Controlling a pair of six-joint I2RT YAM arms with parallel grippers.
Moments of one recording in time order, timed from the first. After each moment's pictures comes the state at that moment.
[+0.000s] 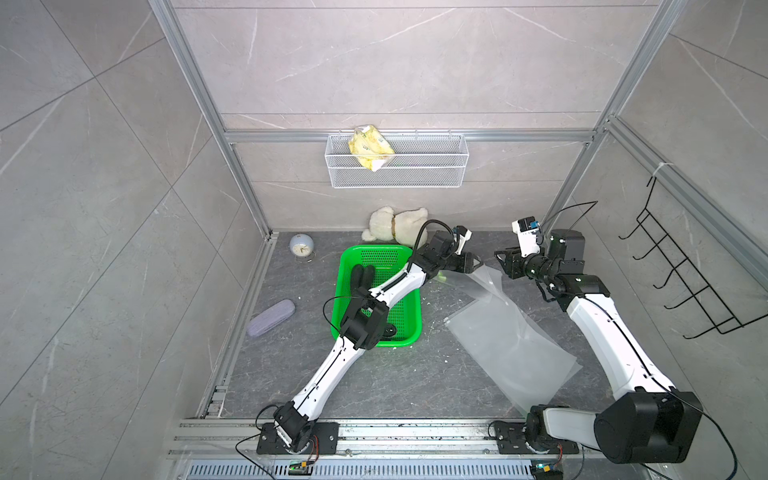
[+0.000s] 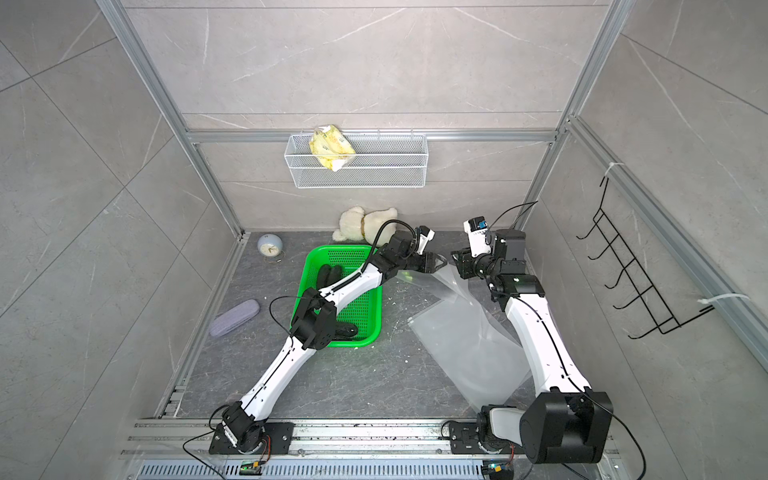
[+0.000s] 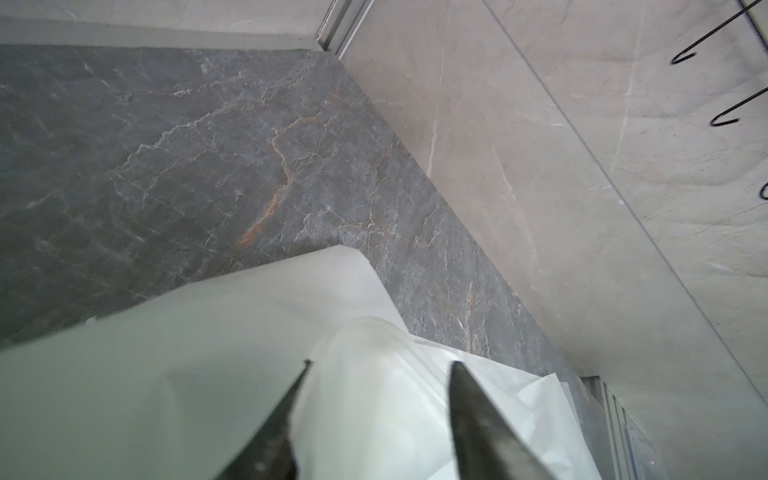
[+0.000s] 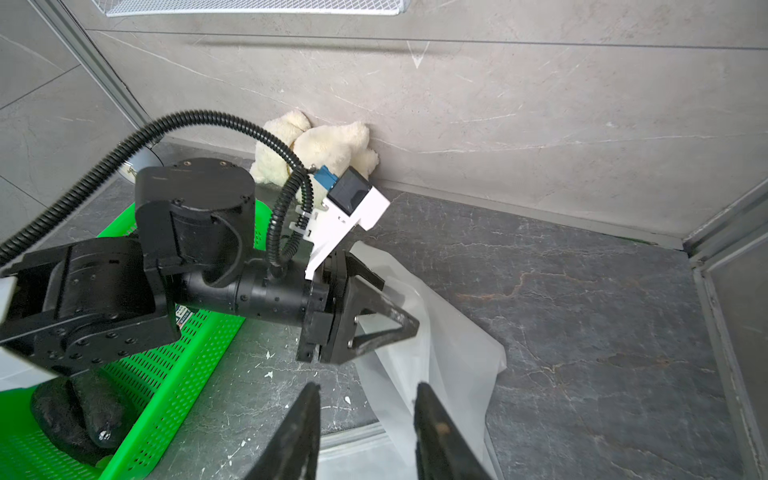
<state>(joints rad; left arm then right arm) -0.74 2.71 2.47 -0.19 0.54 -0.47 -0.01 1.29 1.17 -0.39 -0.39 -0.12</state>
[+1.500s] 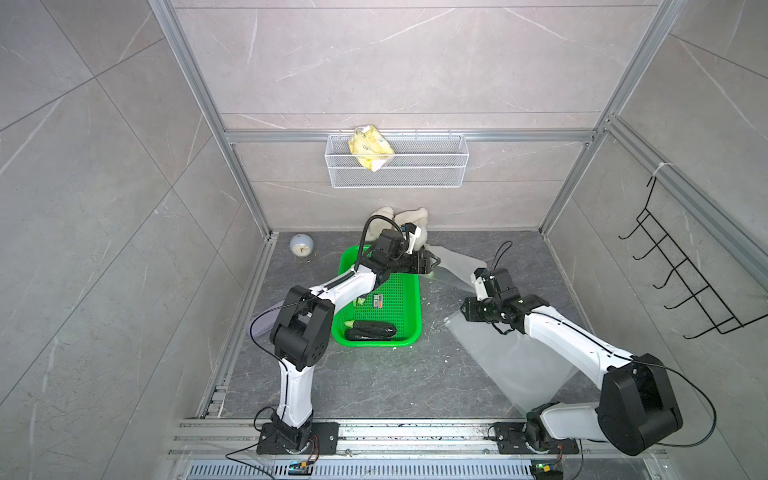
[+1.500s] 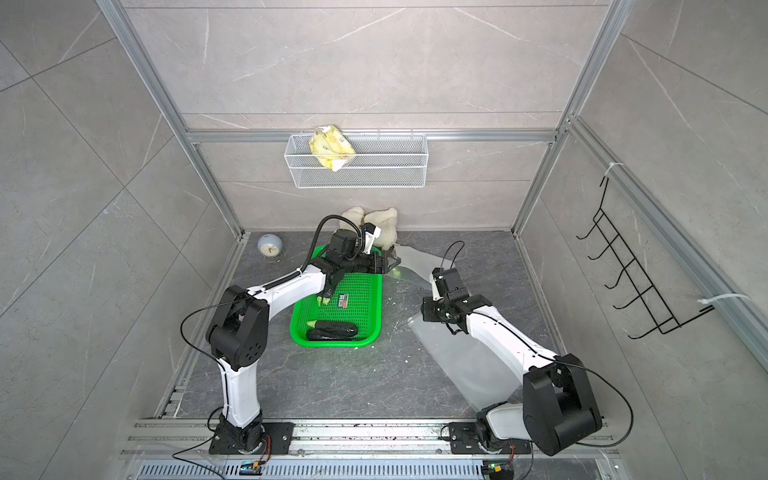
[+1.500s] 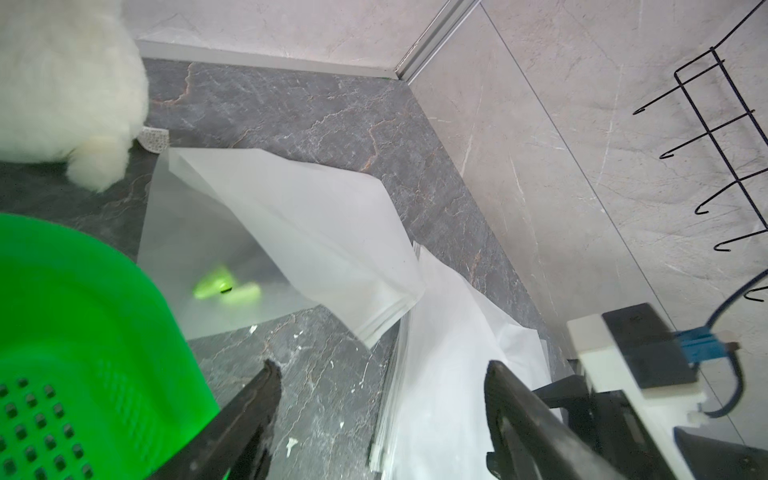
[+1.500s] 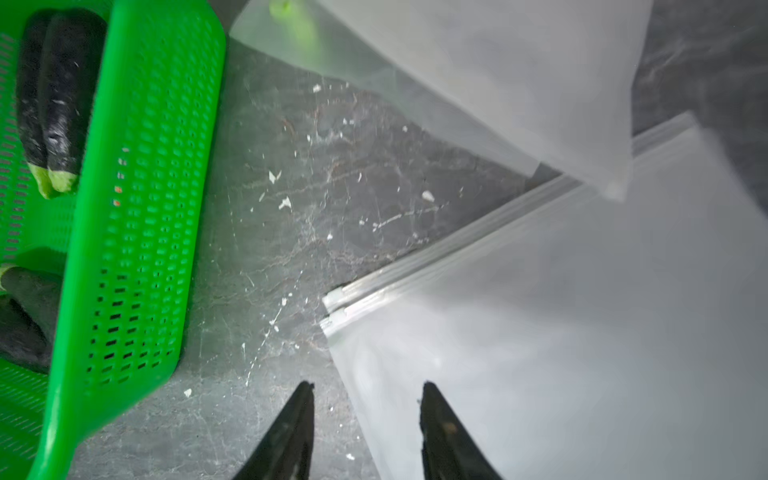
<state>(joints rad) -0.58 1.96 1.48 0.00 0.51 -0.46 0.39 1.38 0.87 -0.48 -0.07 0.33</state>
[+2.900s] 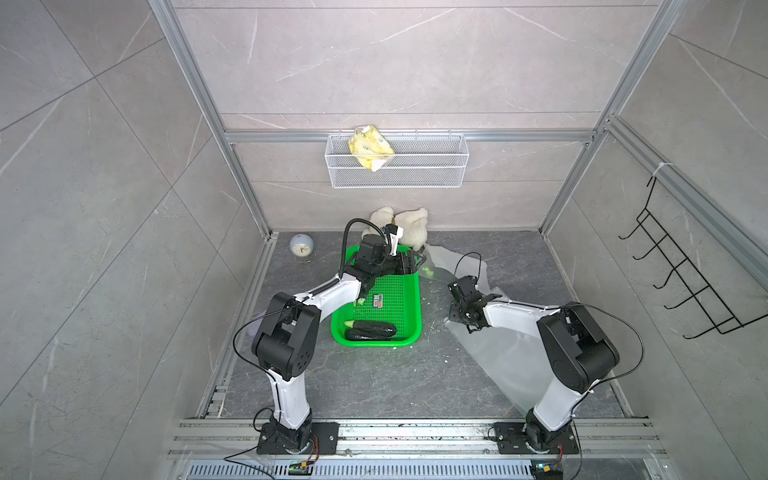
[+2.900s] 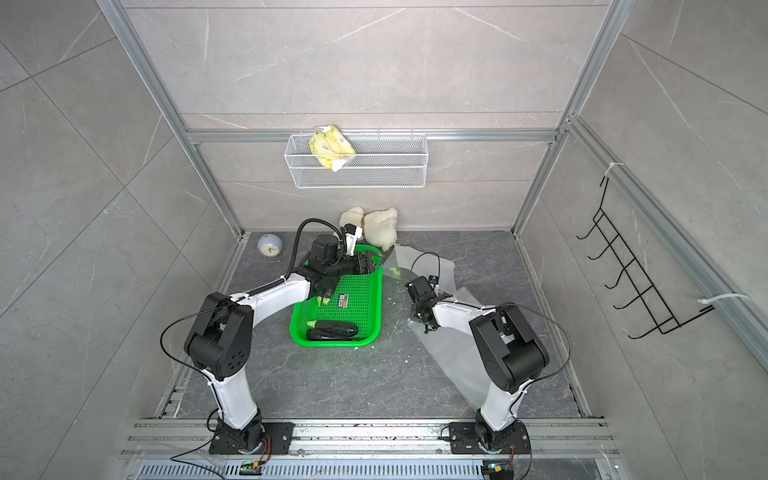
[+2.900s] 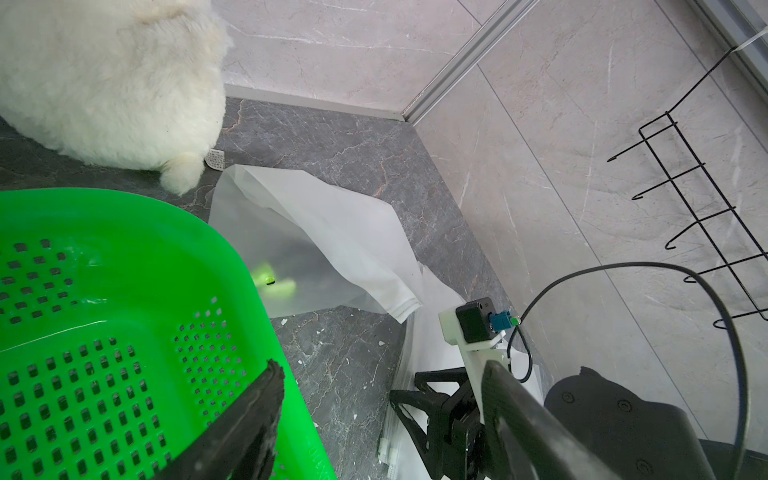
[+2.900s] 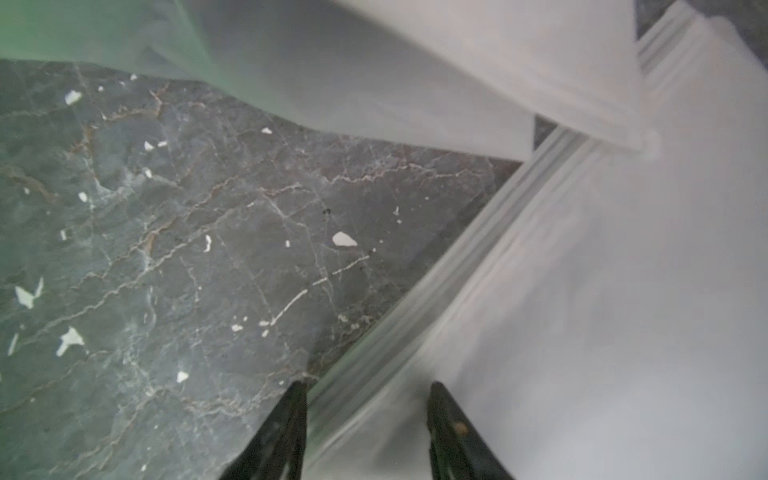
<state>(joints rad) -0.50 1.86 1.29 0.18 0.51 -0.53 0.49 1.76 0.94 -0.30 0.30 0.62</state>
